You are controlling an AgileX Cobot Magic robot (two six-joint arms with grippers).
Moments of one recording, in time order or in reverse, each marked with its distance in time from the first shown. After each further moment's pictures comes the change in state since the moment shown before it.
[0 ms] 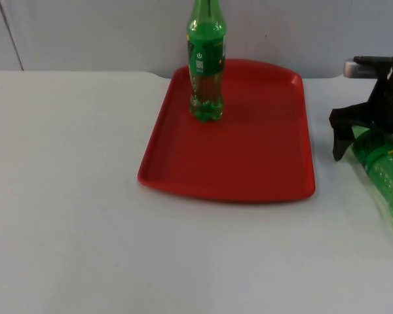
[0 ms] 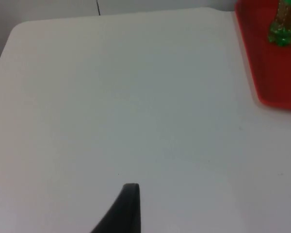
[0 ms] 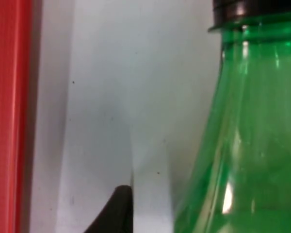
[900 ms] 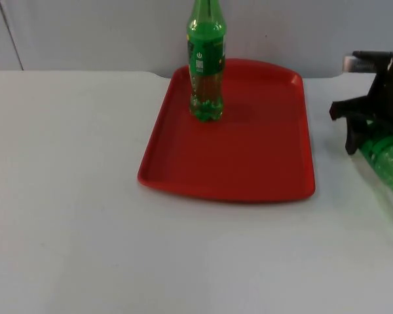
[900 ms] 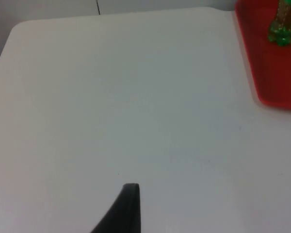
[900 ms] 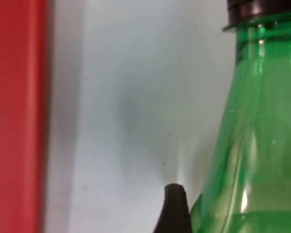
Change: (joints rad) right arm -0.002 -0.009 -0.075 0.023 0.106 -0.036; left arm 0.000 0.000 0.000 0.000 0.000 0.000
